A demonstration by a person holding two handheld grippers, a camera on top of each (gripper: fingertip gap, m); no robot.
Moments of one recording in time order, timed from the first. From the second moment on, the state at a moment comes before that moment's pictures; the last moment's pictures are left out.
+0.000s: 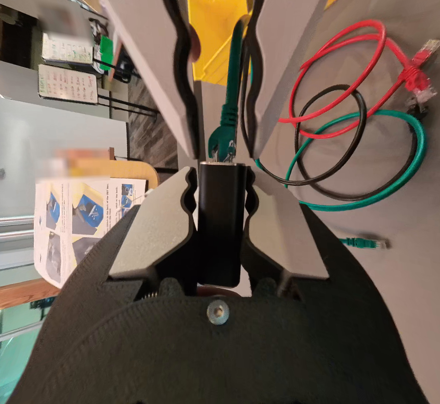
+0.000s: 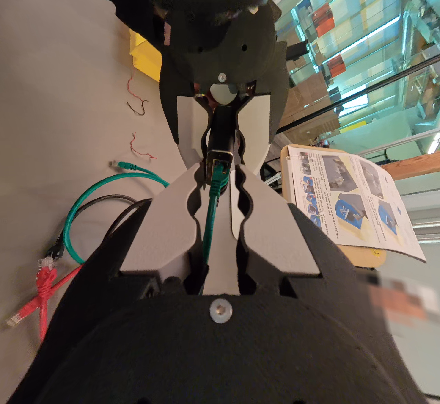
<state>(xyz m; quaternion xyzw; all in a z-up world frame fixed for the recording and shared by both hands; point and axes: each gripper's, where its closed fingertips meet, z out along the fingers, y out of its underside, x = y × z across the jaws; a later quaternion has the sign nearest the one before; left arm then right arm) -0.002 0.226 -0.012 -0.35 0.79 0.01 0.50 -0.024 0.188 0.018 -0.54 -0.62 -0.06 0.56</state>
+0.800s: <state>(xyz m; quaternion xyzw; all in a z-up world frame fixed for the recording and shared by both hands) 0.005 0.228 -0.004 -0.38 0.78 0.08 0.49 -0.009 0.192 0.020 -0.56 -0.62 -0.15 0.53</state>
